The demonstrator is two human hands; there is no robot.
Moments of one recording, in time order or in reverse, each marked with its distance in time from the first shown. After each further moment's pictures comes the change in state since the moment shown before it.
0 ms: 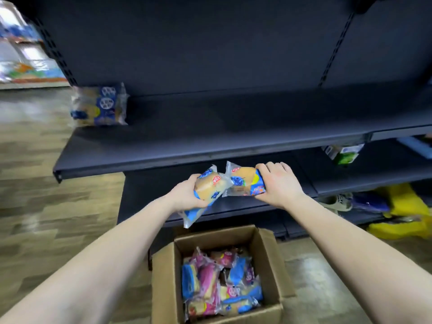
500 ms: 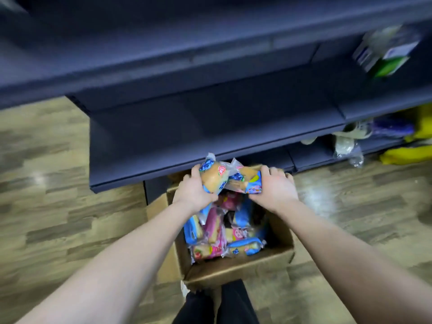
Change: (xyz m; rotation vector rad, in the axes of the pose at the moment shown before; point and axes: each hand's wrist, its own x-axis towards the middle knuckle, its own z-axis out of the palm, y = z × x) left_hand 0.056 -0.086 0.173 -0.015 -0.058 -0.279; right_hand -0.076 -0.040 0.192 0.153 -0.517 0.328
